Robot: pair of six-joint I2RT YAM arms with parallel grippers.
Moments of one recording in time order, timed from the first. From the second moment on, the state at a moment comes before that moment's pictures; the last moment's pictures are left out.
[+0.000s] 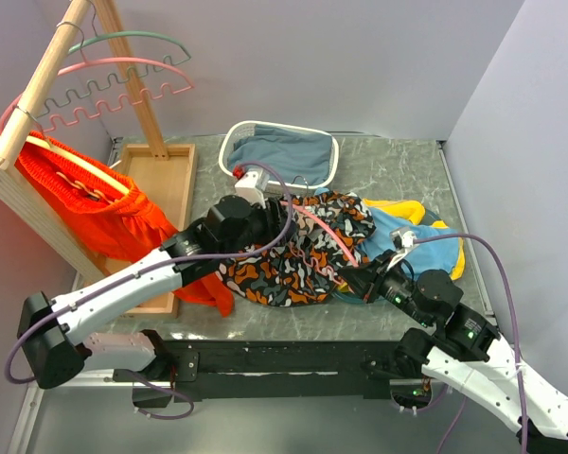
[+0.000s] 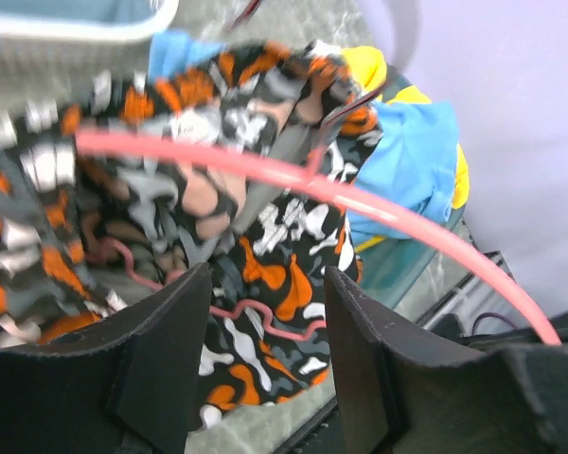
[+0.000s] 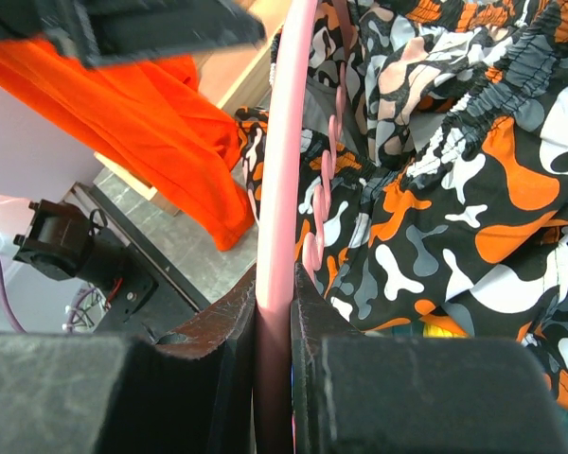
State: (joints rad) left arm -0.90 1.21 1.05 -0.15 -0.13 -0.61; right arm 0.84 0.33 0.57 -0.40 0.06 0.49
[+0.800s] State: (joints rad) left arm -0.87 1.16 0.94 -0.06 -0.36 -1.38; right arm 0.84 0.34 0.56 -0.38 0.06 0.49
